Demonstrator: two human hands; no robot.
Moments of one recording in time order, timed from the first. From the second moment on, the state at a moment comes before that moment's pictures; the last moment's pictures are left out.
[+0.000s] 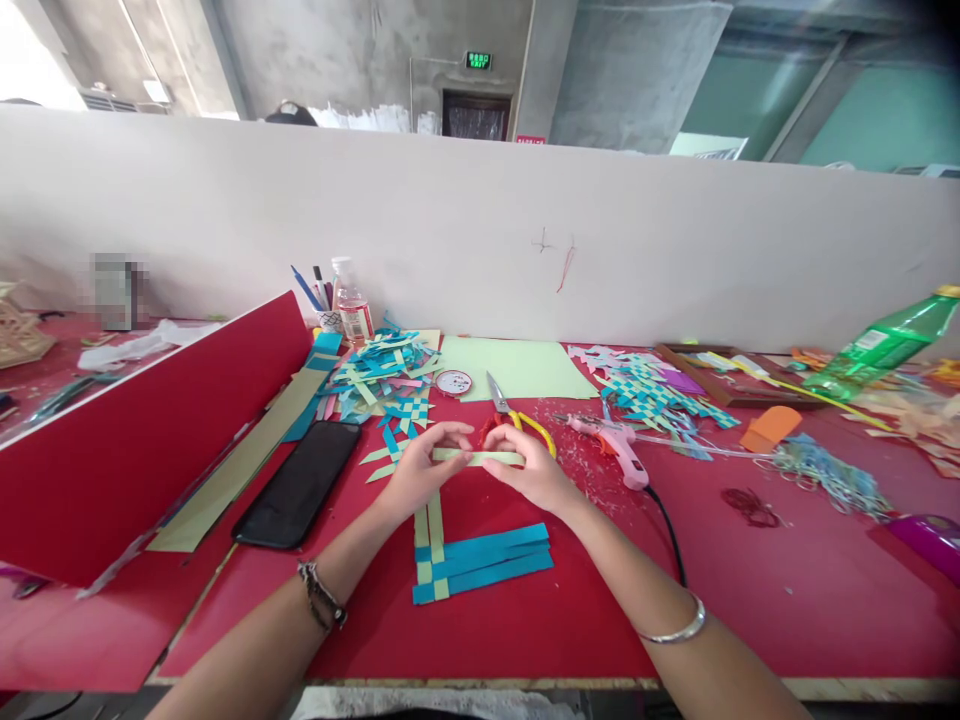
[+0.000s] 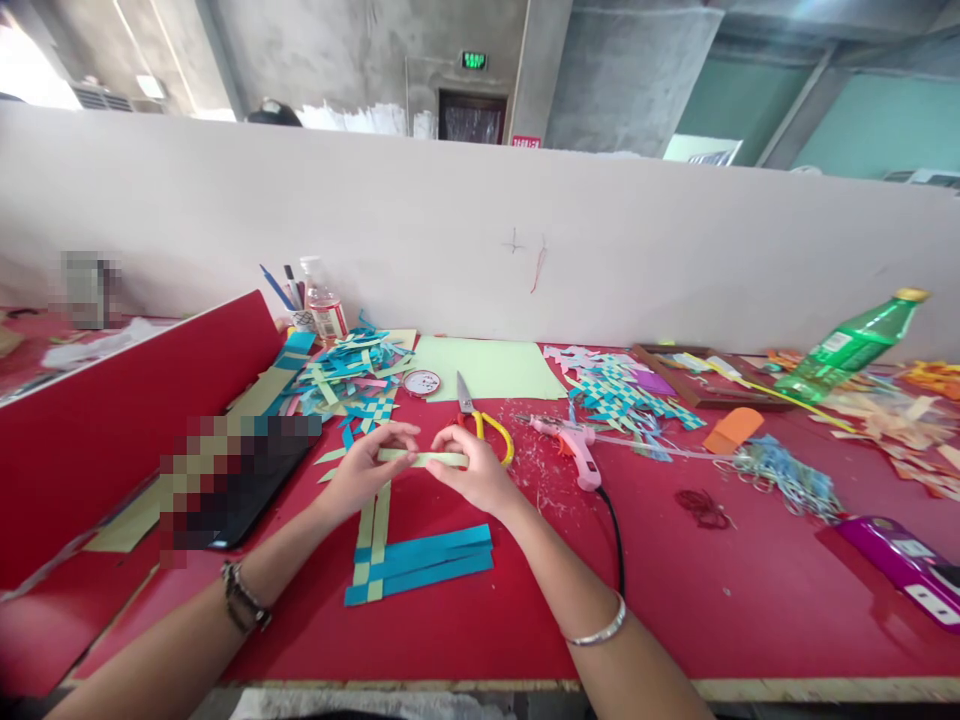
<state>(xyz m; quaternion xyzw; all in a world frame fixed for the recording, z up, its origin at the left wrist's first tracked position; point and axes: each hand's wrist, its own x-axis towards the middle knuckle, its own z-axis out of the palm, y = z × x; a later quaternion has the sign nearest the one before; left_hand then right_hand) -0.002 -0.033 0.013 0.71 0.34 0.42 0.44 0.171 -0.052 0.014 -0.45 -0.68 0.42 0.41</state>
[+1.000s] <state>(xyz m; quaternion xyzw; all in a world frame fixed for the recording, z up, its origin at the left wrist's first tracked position) -0.002 -0.029 0.008 0.66 0.41 0.41 0.48 0.172 -0.049 0.010 -0.49 -0.67 0.37 0.42</state>
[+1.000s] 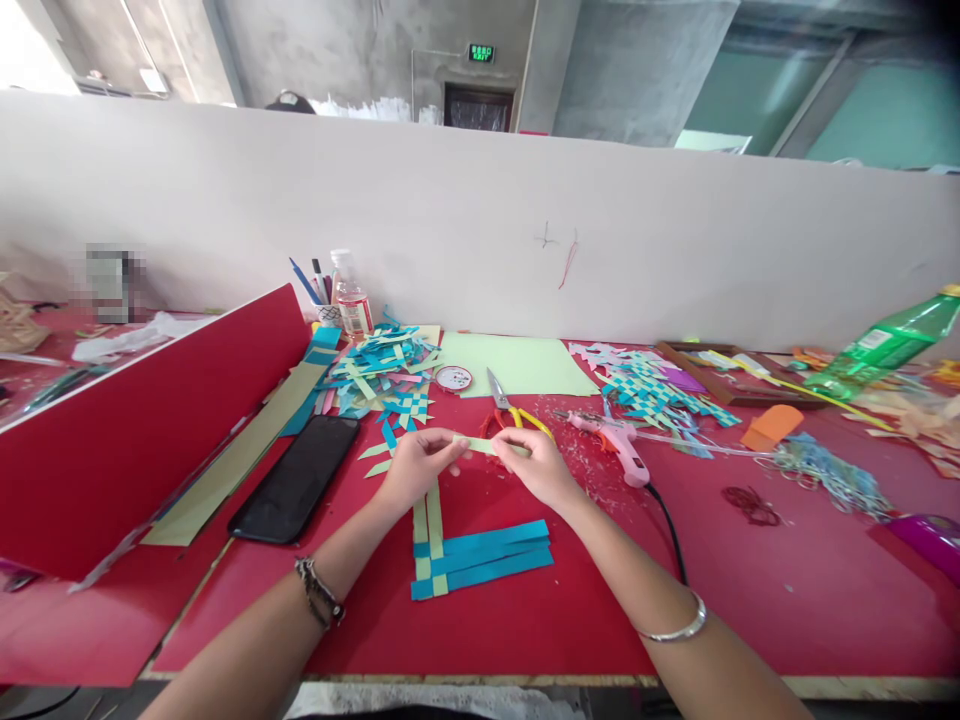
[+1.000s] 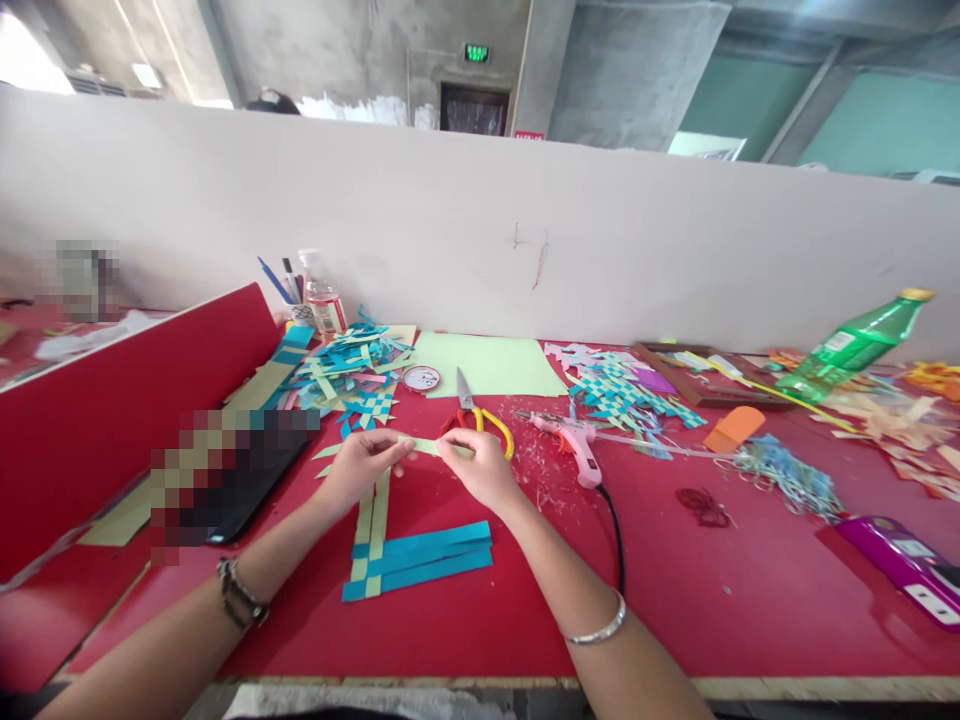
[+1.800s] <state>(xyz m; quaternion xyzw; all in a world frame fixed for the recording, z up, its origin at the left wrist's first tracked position) -0.016 -0.011 0.006 0.55 0.44 0.49 0.52 0.184 -0.041 0.012 -0.54 -0.64 0.31 0.46</state>
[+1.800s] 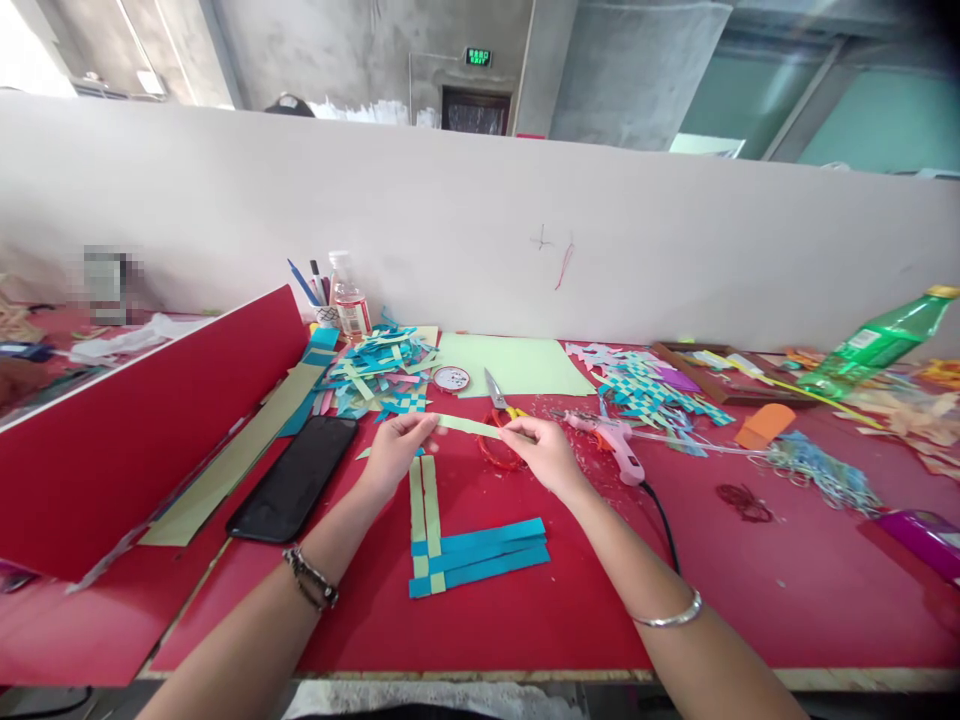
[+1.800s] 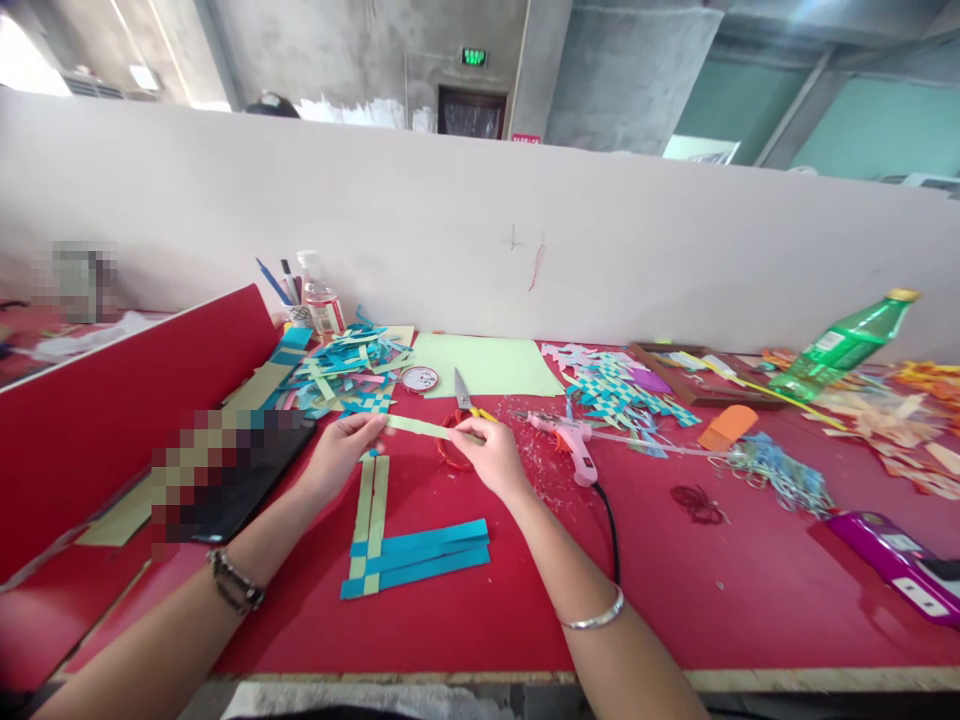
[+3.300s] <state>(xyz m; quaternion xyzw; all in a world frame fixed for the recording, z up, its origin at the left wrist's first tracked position) -0.022 -0.001 0.000 0.50 0.44 0.56 0.49 0.189 -0.041 0.011 -0.51 -0.62 0.32 0.49</state>
